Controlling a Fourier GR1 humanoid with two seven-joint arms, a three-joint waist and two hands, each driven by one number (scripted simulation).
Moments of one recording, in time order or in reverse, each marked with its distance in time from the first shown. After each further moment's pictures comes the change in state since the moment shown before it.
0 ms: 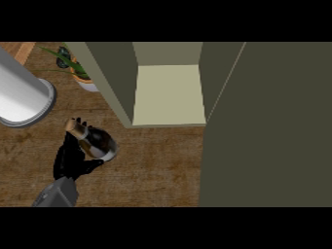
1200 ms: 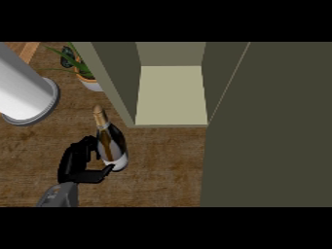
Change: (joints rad) left arm 0.036 0.005 -0.157 -0.025 -0.193 0.147 -0.224; right arm 0.028 0.015 0.039 0.006 0.009 -0.009 -0.016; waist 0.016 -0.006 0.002
